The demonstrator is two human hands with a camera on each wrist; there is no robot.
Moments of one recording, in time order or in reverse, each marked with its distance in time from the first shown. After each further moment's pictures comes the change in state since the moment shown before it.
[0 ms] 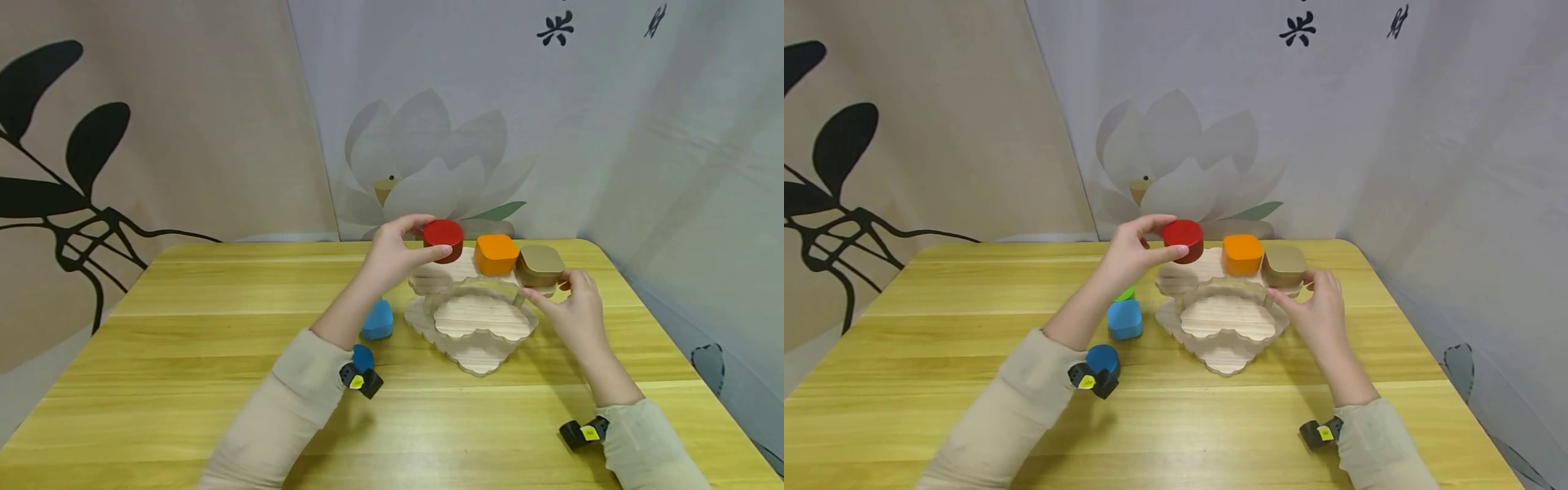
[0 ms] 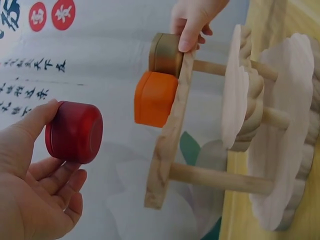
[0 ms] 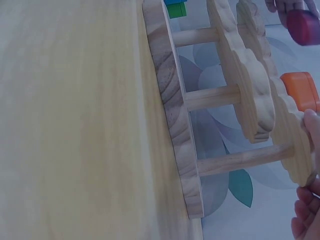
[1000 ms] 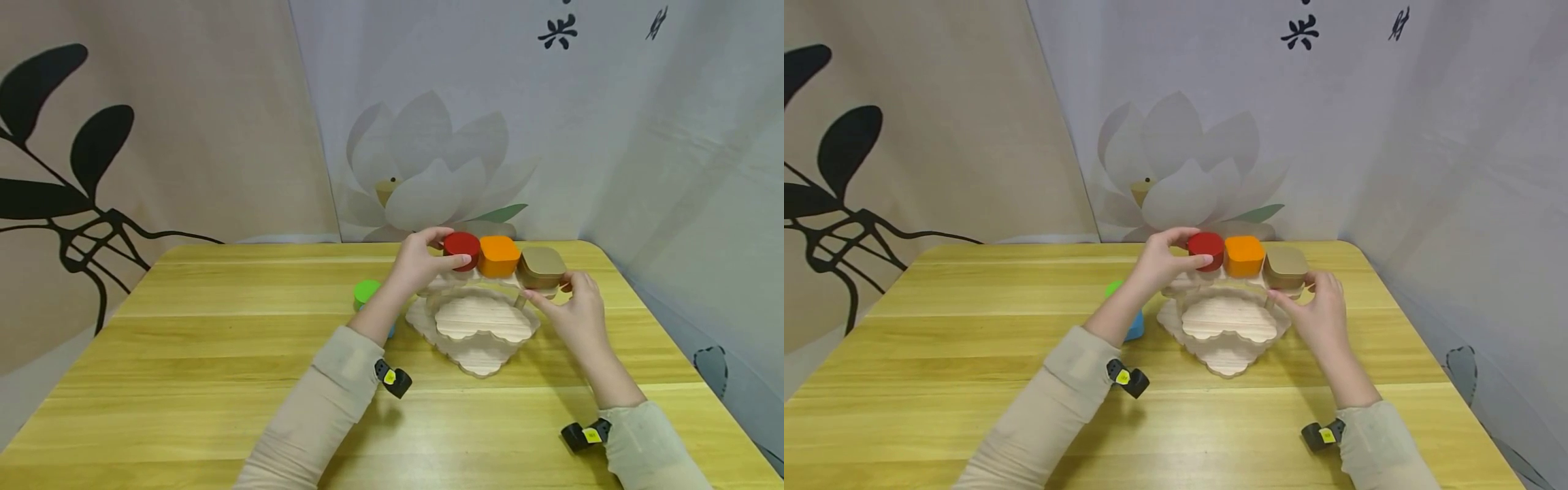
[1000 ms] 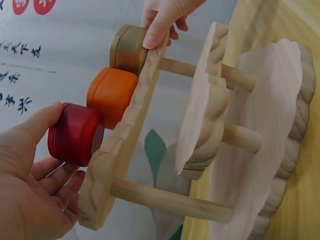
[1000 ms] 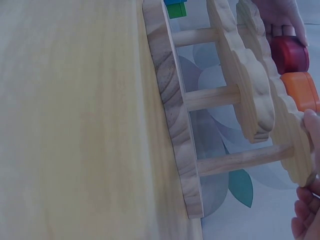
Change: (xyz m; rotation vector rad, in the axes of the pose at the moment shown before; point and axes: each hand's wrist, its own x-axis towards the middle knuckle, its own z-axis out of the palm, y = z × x) left_hand 0.022 -0.022 0.038 0.022 -0.014 -0.107; right_hand 0.004 0.002 0.001 -0.007 0.000 -0.006
